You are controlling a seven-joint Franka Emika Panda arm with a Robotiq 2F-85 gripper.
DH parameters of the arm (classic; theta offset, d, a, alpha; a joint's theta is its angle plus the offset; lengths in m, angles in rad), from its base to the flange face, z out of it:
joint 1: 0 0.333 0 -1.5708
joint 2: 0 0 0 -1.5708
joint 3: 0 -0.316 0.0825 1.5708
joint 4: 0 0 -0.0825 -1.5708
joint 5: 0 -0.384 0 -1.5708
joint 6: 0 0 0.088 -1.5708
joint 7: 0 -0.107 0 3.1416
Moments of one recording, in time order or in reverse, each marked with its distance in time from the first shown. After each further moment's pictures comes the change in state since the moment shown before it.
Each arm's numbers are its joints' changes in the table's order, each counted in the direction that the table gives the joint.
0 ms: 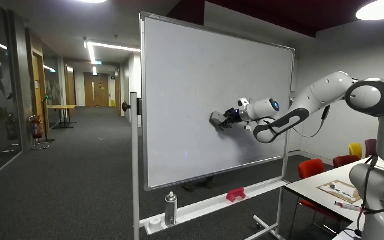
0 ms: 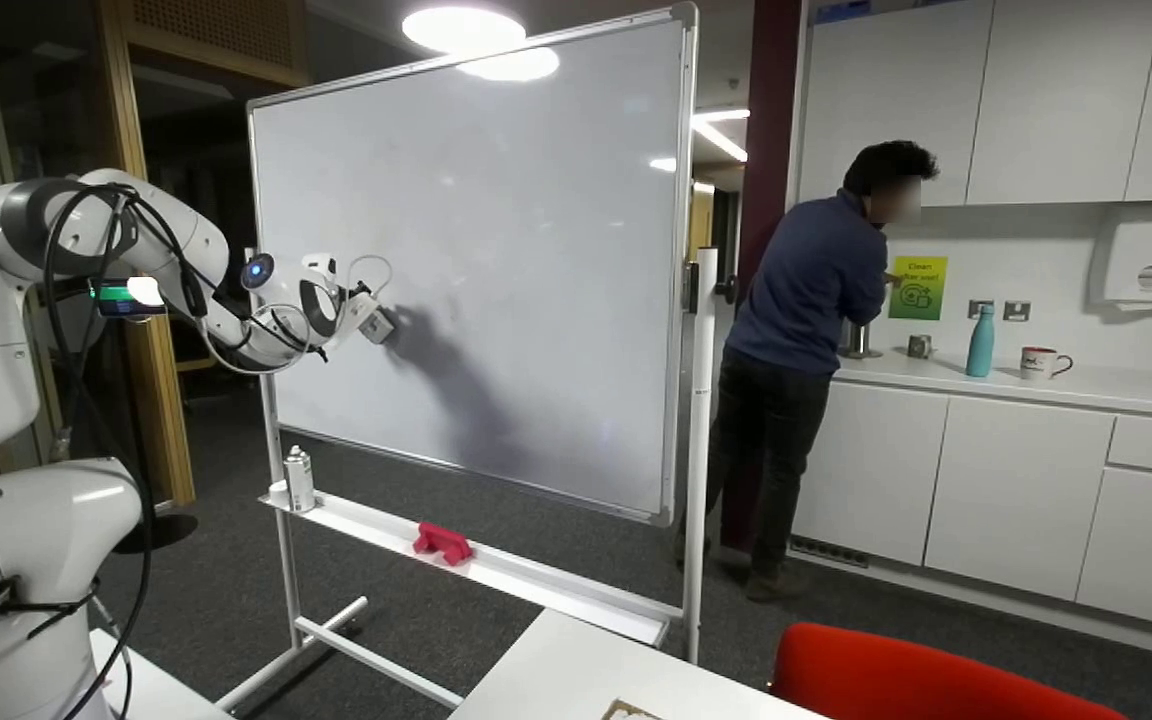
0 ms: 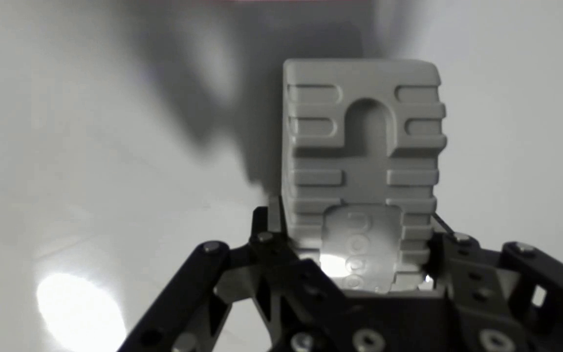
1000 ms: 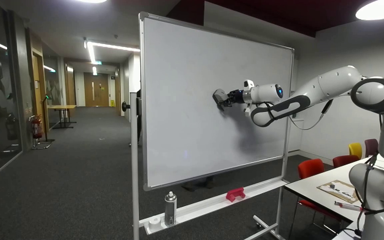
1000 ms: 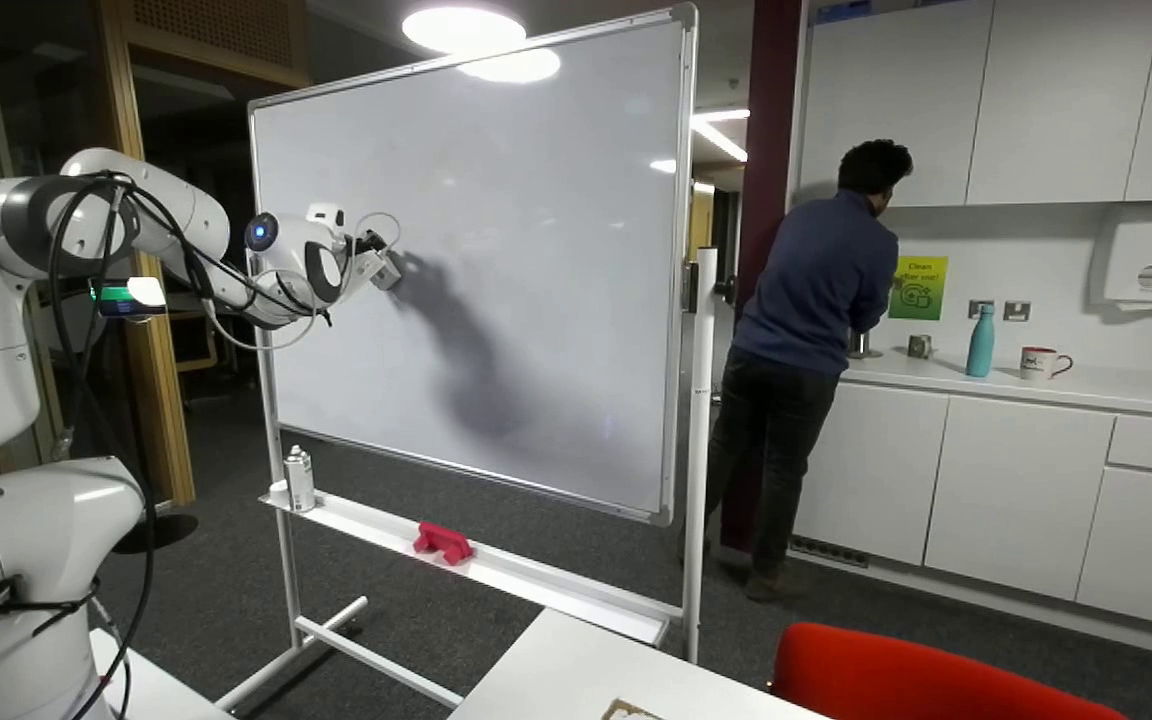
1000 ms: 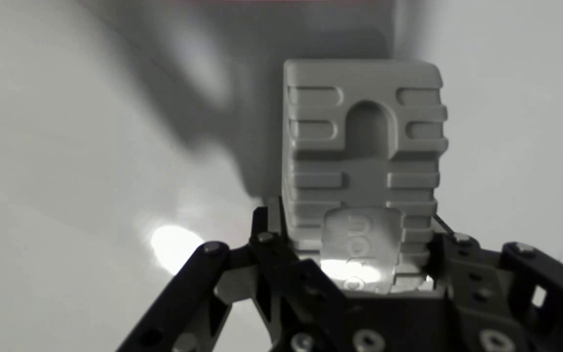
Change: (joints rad) arm 0.027 -0.079 0.026 -0.144 -0.131 0.001 0.000
